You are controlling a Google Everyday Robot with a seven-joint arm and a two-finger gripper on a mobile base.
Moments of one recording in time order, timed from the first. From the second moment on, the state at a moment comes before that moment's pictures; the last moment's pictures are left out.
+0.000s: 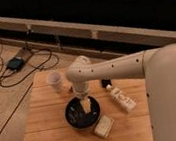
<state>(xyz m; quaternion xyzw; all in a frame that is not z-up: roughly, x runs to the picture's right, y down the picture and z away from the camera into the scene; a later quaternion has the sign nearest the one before) -0.051 0.157 0.807 -0.36 -0.10 -0.13 0.92</state>
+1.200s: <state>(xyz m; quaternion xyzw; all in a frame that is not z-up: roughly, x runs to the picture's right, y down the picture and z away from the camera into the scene) -0.044 0.152 0.883 -0.40 -0.10 -0.11 0.90</state>
